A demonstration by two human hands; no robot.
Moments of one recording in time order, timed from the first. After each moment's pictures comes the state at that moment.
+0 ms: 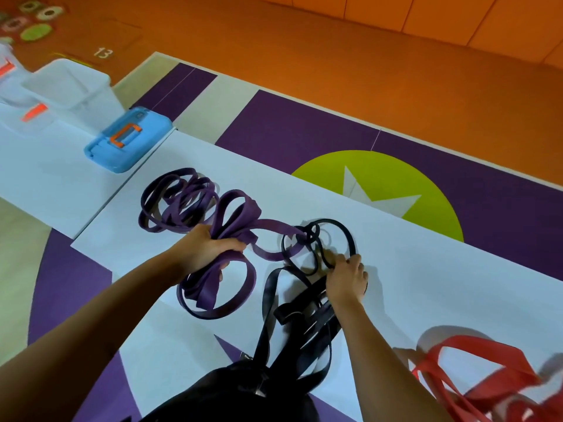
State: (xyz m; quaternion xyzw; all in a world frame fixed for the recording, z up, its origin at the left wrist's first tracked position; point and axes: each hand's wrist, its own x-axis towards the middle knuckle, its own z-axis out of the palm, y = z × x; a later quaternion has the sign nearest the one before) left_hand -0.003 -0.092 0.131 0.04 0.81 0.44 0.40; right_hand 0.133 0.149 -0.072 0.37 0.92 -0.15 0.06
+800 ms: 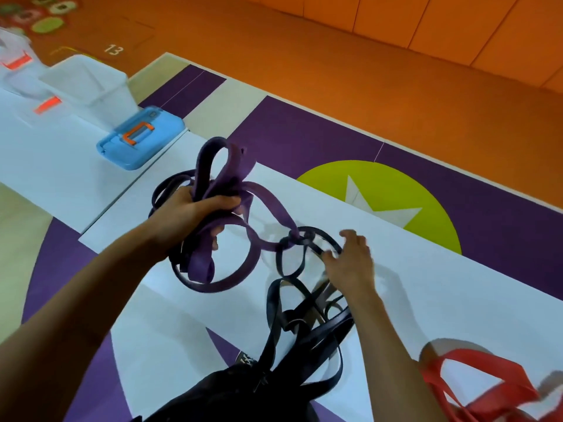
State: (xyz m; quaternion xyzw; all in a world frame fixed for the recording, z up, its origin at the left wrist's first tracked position) left_hand -0.025 -0.112 0.205 0.04 0.77 0.56 0.30; right_hand 0.098 0.141 0.037 0.35 0.86 -0.35 0.07
